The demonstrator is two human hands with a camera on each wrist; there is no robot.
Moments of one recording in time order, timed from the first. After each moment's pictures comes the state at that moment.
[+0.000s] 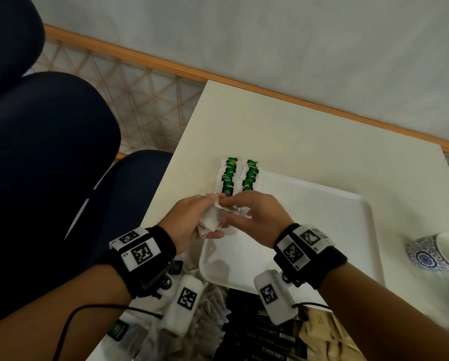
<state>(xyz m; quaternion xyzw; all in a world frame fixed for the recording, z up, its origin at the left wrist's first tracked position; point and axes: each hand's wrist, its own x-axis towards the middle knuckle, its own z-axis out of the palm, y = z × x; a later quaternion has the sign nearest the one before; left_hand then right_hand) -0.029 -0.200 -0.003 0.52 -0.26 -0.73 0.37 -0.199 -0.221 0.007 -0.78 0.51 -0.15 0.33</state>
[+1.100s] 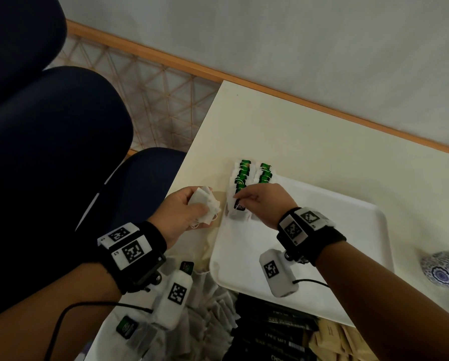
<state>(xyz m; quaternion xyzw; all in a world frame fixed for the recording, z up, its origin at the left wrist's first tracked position) 0.008 -0.203 -0.008 0.56 -0.30 -0.66 0.39 -0.187 -0.261 0.005 -0.75 0.57 -0.02 0.33</state>
